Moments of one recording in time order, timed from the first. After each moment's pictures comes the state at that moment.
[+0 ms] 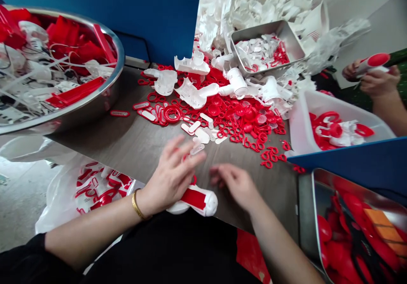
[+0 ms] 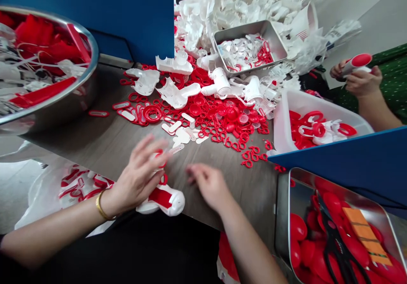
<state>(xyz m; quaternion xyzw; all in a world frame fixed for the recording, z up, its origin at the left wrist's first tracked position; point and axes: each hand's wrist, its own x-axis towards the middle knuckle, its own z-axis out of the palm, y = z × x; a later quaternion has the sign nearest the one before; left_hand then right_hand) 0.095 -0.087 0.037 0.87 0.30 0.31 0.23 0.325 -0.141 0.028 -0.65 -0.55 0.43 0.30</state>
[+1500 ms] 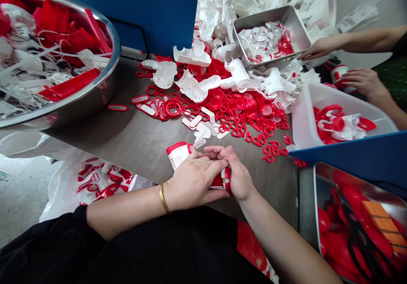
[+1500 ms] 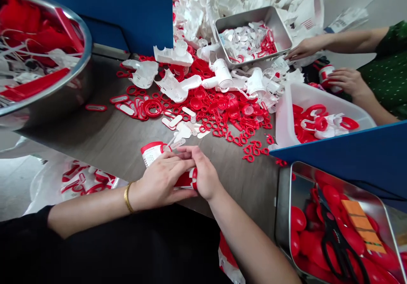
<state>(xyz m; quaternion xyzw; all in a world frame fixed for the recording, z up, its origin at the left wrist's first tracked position) 0.142 -0.094 0.040 0.91 0.22 0.25 0.25 0.315 -0.152 0.053 -0.64 -0.46 0.47 0.40</state>
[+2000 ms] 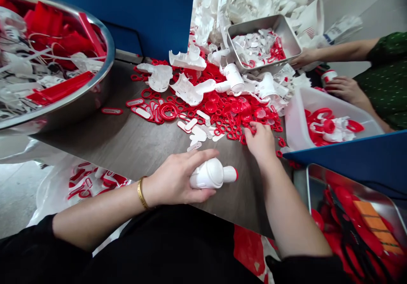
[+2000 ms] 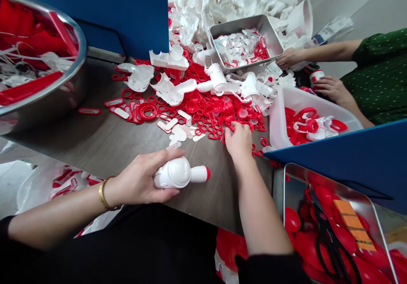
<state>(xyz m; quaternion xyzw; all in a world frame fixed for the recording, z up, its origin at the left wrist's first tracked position) 0.116 -0.074 0.060 0.88 0.23 0.22 0.35 0.396 -0.067 0.021 -0.85 -0.48 0.06 0.22</state>
